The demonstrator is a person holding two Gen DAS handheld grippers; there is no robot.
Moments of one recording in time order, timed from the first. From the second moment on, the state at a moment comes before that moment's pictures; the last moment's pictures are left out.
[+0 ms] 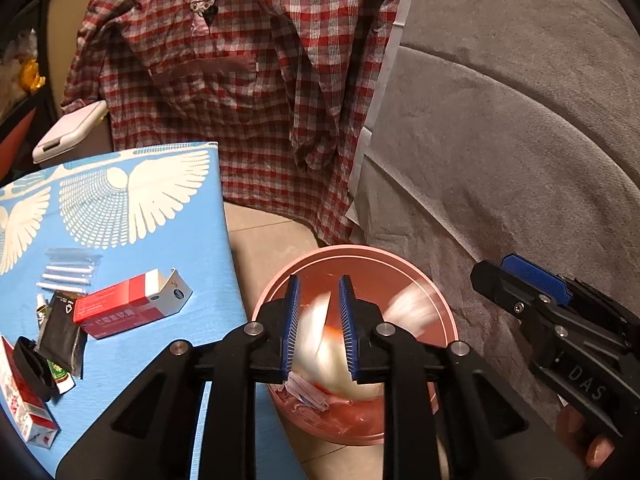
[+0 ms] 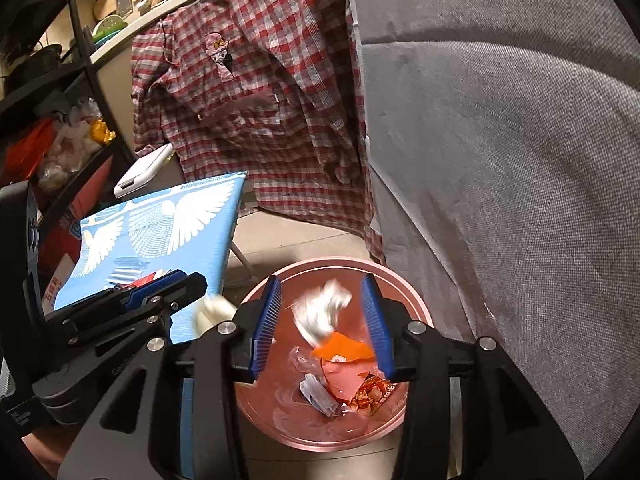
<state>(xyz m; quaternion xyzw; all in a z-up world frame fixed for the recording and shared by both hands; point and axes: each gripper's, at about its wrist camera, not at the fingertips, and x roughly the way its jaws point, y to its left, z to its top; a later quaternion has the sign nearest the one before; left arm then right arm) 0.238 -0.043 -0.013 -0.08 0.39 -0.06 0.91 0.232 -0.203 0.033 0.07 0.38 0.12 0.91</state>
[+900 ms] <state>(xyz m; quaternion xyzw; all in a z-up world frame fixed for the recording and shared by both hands) 0.166 0.086 0.026 -0.05 0.36 -0.01 0.93 0.199 -0.161 0.062 0.06 0.32 0.16 0.93</state>
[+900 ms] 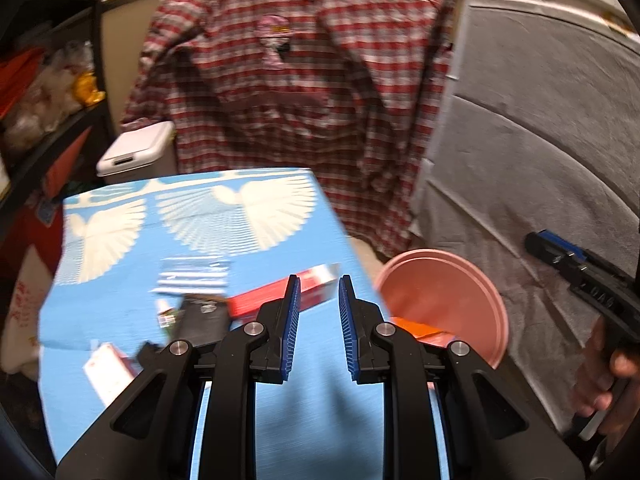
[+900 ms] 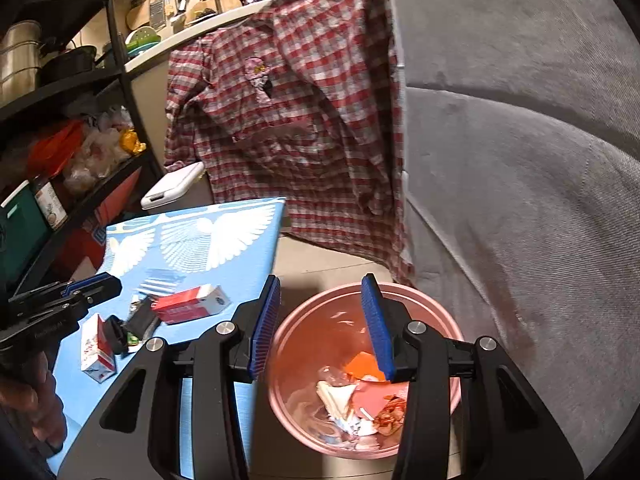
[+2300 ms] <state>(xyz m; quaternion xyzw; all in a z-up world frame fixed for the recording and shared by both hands) 0.157 0.244 -0.059 -0.09 0.43 -0.01 0.90 0.286 -0.006 -0.031 0.07 0.41 0.23 0.88</state>
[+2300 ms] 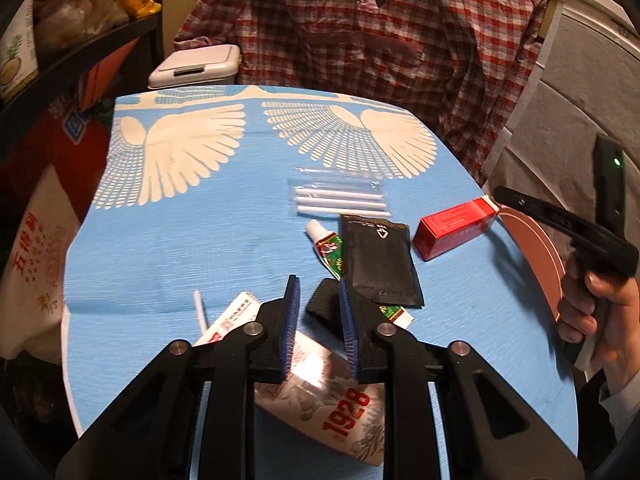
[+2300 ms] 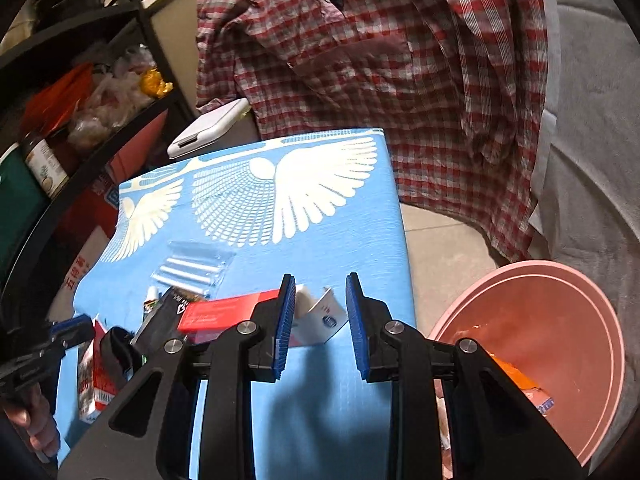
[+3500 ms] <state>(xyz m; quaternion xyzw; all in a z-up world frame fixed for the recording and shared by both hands) 0.156 0.219 -0.063 -0.03 0.46 0.00 0.89 0.270 -0.008 -0.023 0.05 0.42 0.23 0.88</state>
